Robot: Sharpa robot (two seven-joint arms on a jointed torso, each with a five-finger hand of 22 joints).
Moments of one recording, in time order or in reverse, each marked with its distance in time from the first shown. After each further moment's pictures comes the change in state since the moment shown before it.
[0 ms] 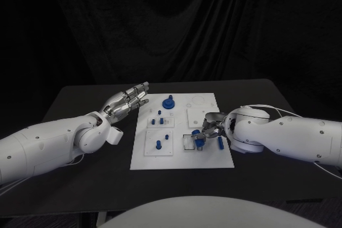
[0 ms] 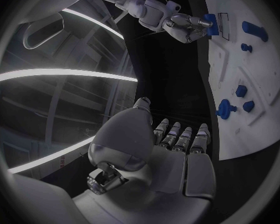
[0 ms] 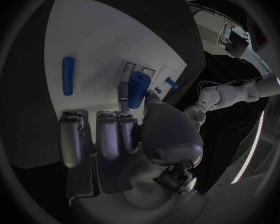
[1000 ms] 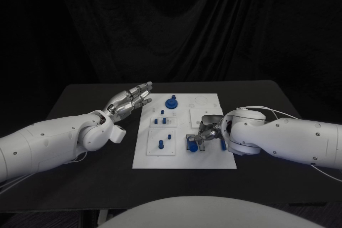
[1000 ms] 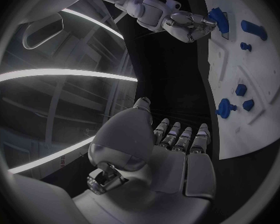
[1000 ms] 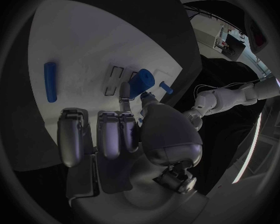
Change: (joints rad) left arm 0.000 0.000 0.000 -0.003 0.000 0.000 0.001; left_hand 0.000 0.000 0.000 0.000 0.004 0.007 0.007 0.004 0.001 0.004 0.004 0.000 0.000 0.000 0.000 0.000 0.000 0.000 0.000 0.000 0.000 0.001; right arm -0.004 0.047 0.000 -0.007 0.006 0.030 -0.001; right_hand -0.071 0.007 0.069 -0.027 0.006 -0.018 0.018 -0.029 -0.027 0.004 0.003 0.000 0.001 -0.002 -0.002 0.000 0.000 0.000 0.000 0.000 -0.036 0.000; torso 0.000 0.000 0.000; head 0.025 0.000
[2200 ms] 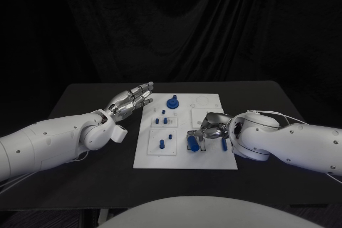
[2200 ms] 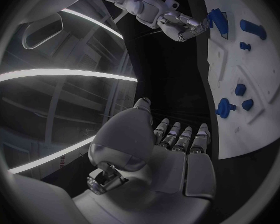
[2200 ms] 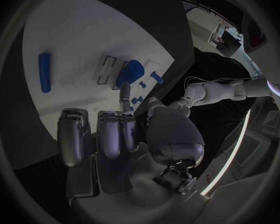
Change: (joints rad) left arm -0.002 0.004 0.000 -0.007 0.000 0.003 -0.001; left_hand 0.004 0.004 0.006 -0.006 0.008 0.000 0.000 0.000 0.000 0.000 0.000 0.000 0.000 0.004 0.004 0.000 0.000 0.000 0.000 0.000 0.000 0.001; right arm -0.010 -0.082 0.000 0.071 -0.038 -0.144 0.120; right_hand -0.147 -0.019 -0.073 0.121 -0.090 0.006 -0.006 0.038 0.022 0.000 0.000 0.000 0.000 0.000 0.000 0.000 0.000 0.000 0.000 0.000 0.007 0.000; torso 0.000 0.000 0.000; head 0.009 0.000
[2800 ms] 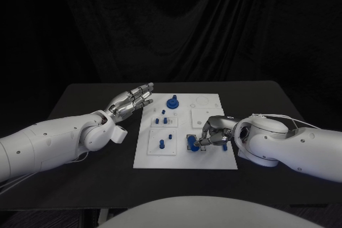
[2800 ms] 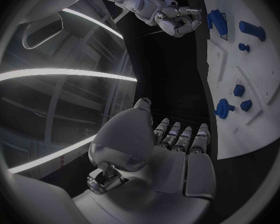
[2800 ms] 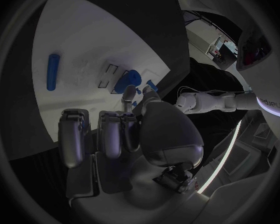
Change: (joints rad) left arm -0.004 0.000 0.000 0.000 0.000 0.002 0.000; left_hand 0.003 0.003 0.000 0.000 0.004 0.004 0.004 0.000 0.000 0.000 0.000 0.000 0.000 0.000 0.000 0.000 0.000 0.000 0.000 0.000 0.000 0.001; right arm -0.012 -0.062 -0.002 0.054 -0.124 0.037 0.066; right_hand 0.229 -0.037 -0.054 -0.088 0.083 -0.081 -0.045 0.314 0.361 0.000 -0.029 0.000 0.000 0.006 -0.020 0.004 0.000 0.000 -0.002 -0.020 0.008 0.000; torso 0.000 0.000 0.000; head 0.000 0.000
